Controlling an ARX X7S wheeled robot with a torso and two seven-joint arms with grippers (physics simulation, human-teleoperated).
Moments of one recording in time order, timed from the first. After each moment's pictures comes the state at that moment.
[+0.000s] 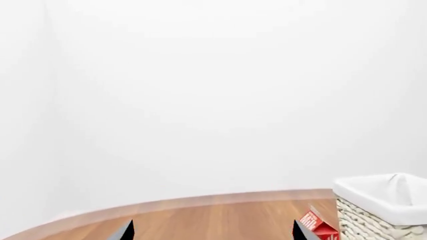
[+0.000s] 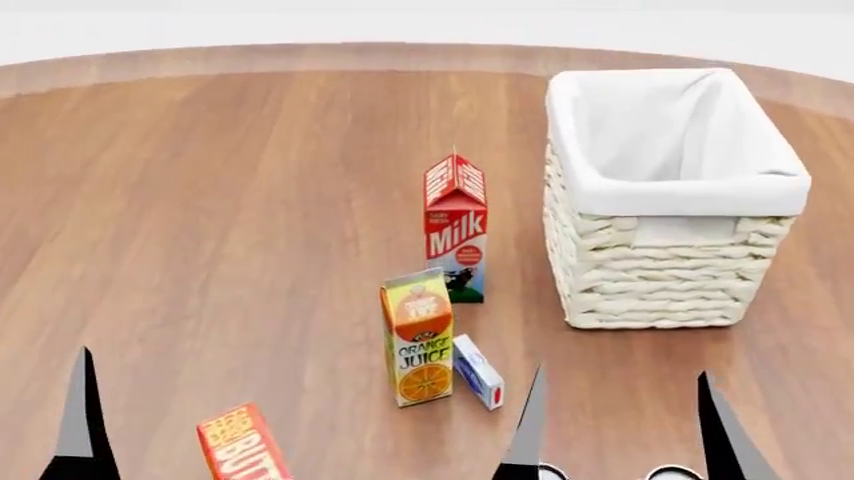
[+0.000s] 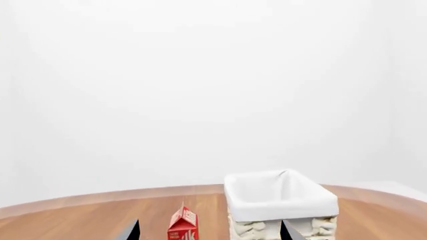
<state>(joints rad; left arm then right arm) 0.08 -0.14 0.11 0.97 0.01 -0.54 -0.16 -0.10 0.13 -0.03 -0.87 0.19 0.45 0.19</state>
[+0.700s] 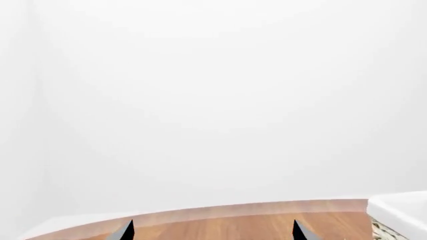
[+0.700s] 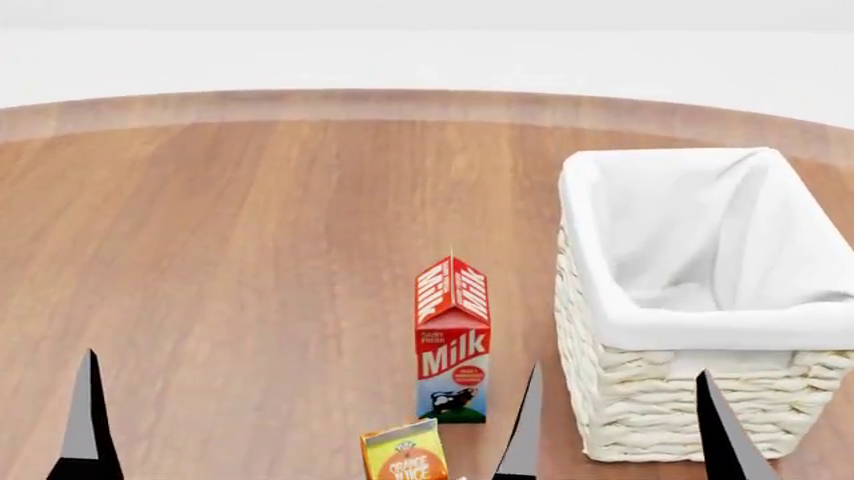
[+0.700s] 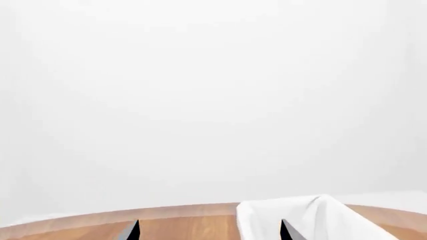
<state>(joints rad) 0.08 -0.18 0.13 0.97 -0.01 -0.55 -0.21 -0.12 0.17 -0.04 -0.91 0.25 0.44 0.21</state>
